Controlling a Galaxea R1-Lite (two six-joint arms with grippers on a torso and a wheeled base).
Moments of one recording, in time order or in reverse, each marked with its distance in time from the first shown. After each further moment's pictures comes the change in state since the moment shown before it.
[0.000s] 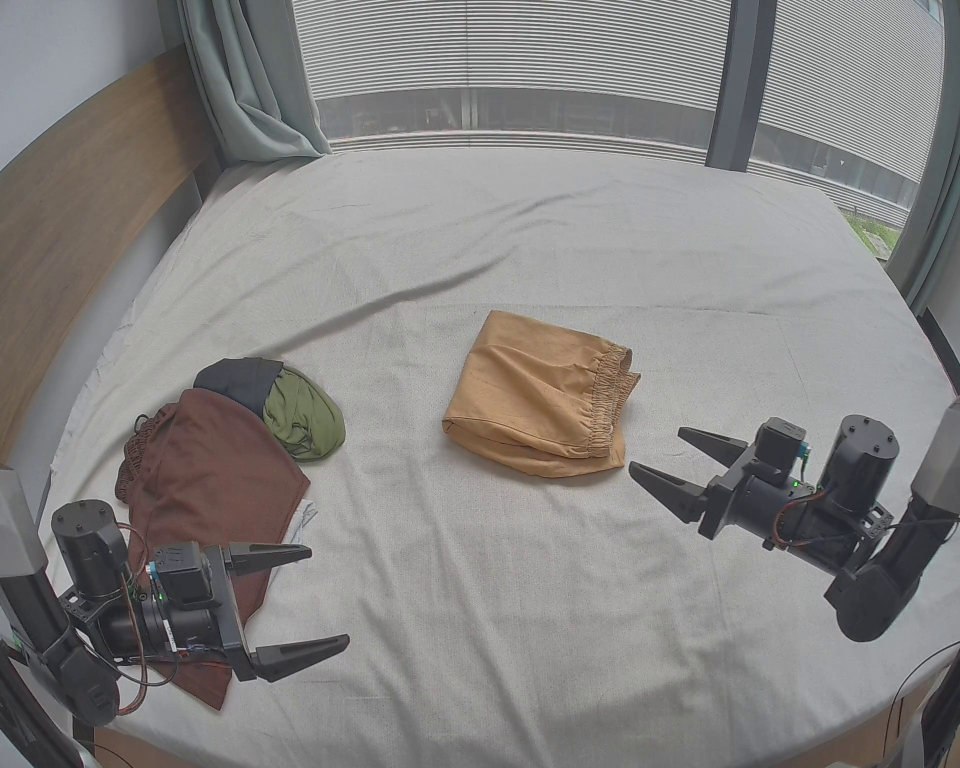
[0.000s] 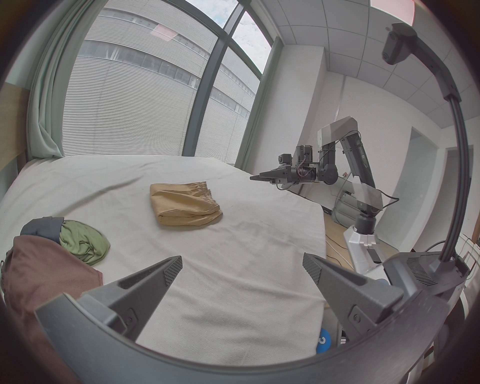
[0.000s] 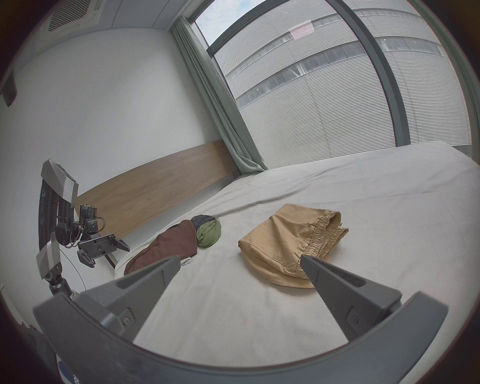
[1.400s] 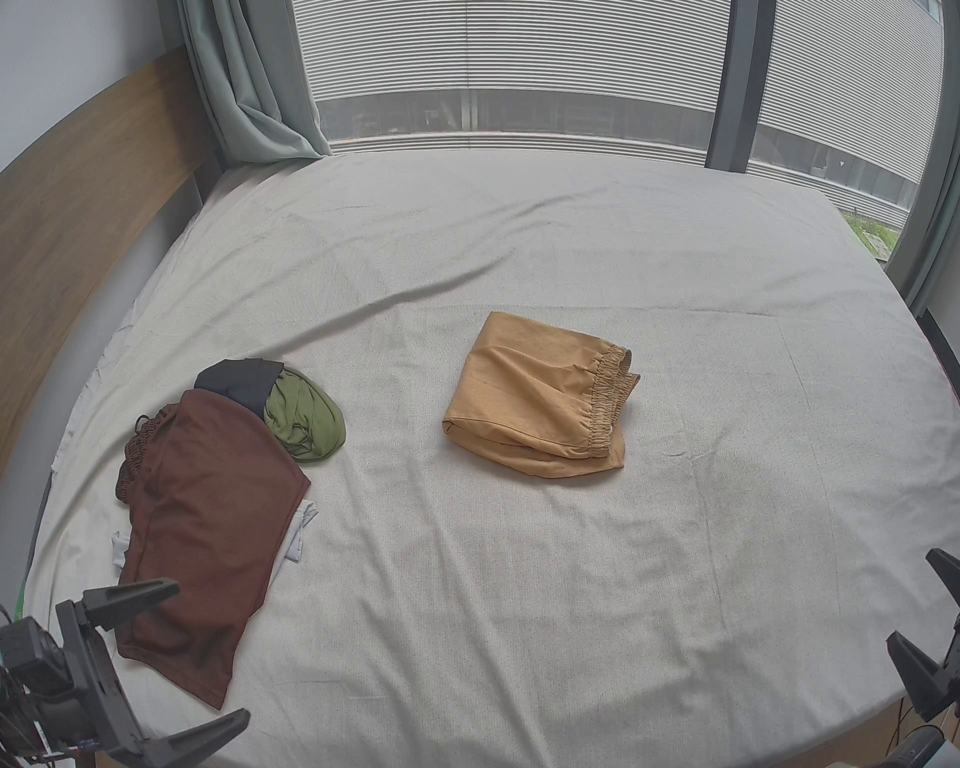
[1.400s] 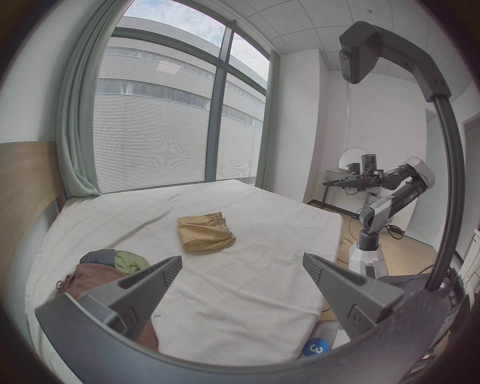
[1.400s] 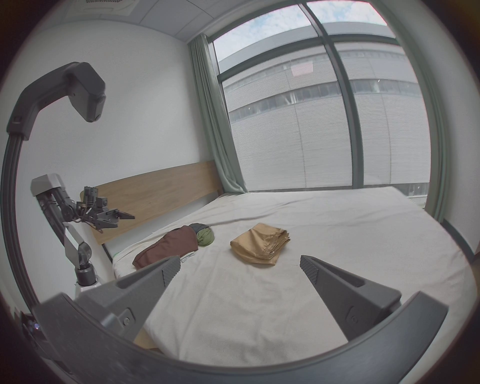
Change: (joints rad) left arm -0.197 -1.064 0.017 0.842 0.430 -0.068; right arm -0.192 -1.560 0.343 1.130 -0.032 -0.110
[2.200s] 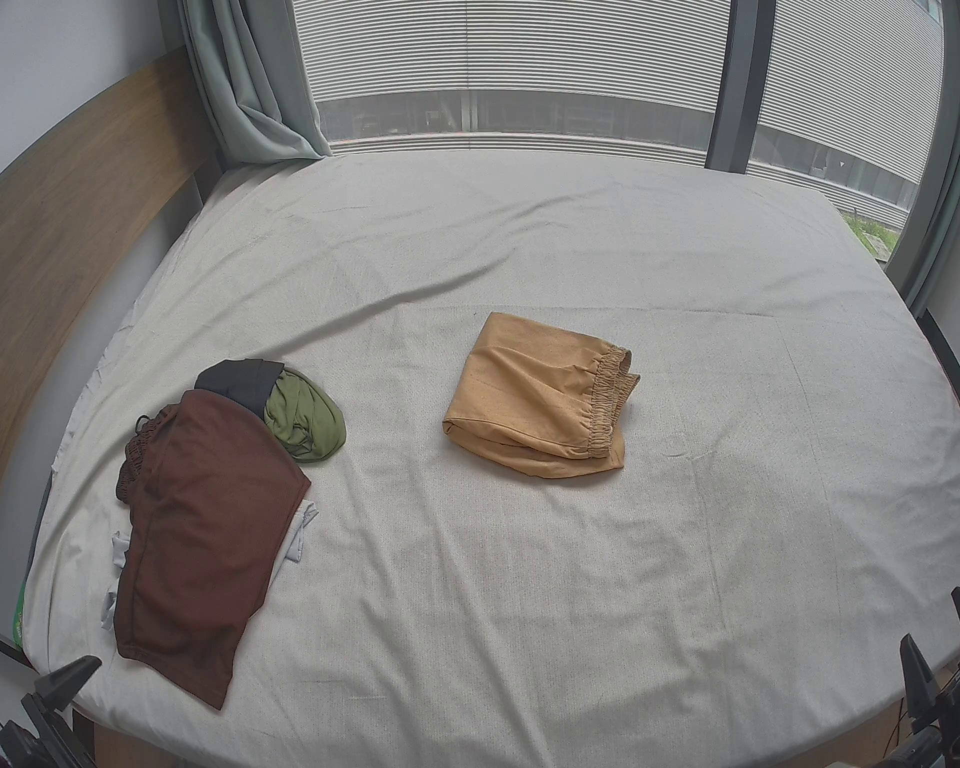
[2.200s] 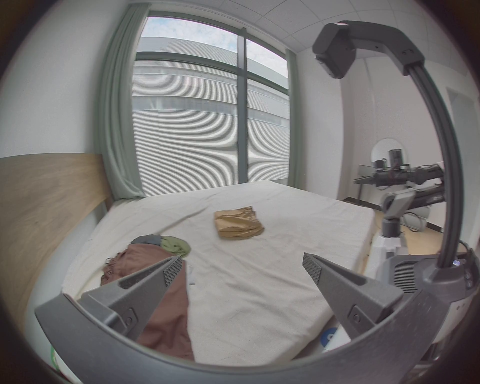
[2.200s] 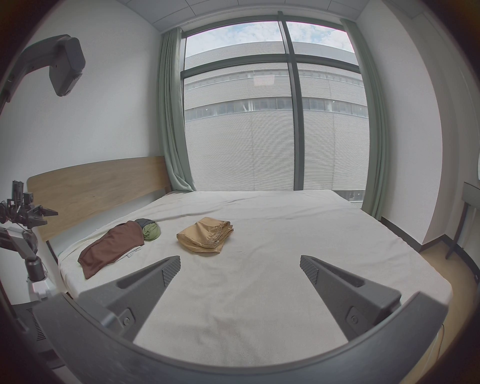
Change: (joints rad) left arm 0.187 -0.703 0.000 0.627 0.104 0.000; right arm -0.053 -0.325 0.042 0.287 -0.331 -0.025
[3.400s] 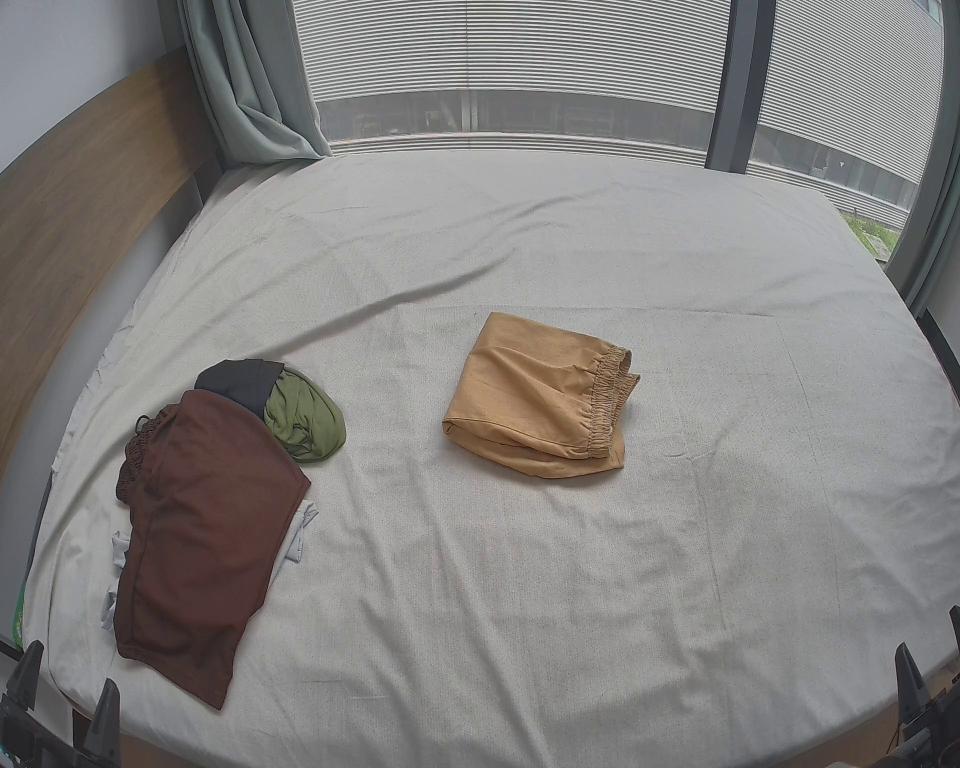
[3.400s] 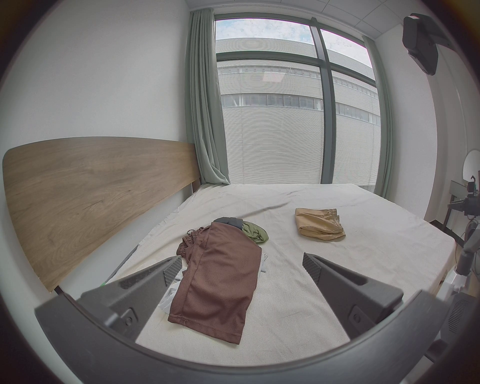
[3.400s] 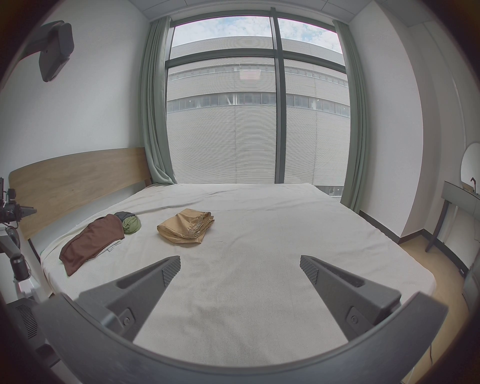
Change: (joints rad) left arm 0.138 -0.098 0.000 0.079 0.397 -0.151; right arm -0.090 -0.074 0.000 0.126 -0.032 0.001
